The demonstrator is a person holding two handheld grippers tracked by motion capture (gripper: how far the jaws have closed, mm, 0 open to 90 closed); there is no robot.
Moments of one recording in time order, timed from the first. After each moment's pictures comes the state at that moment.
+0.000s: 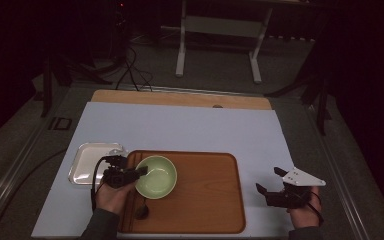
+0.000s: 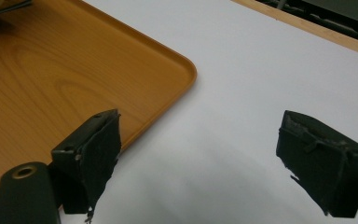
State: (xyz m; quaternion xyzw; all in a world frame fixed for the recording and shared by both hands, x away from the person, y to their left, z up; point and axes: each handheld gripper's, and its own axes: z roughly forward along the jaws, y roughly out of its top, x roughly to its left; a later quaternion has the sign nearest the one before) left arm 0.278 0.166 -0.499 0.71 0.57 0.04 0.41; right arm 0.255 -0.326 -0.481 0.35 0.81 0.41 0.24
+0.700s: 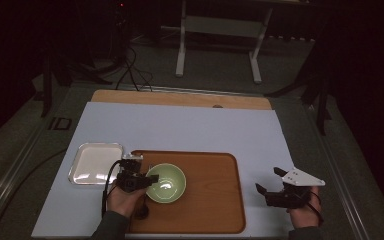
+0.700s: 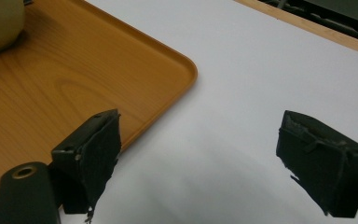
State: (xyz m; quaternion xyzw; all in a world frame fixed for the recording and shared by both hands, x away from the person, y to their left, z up) left arm 0.282 0.143 -0.516 0.74 0.56 0.01 0.37; right arm 0.255 -0.326 -0.481 0.35 0.81 0.40 0.24
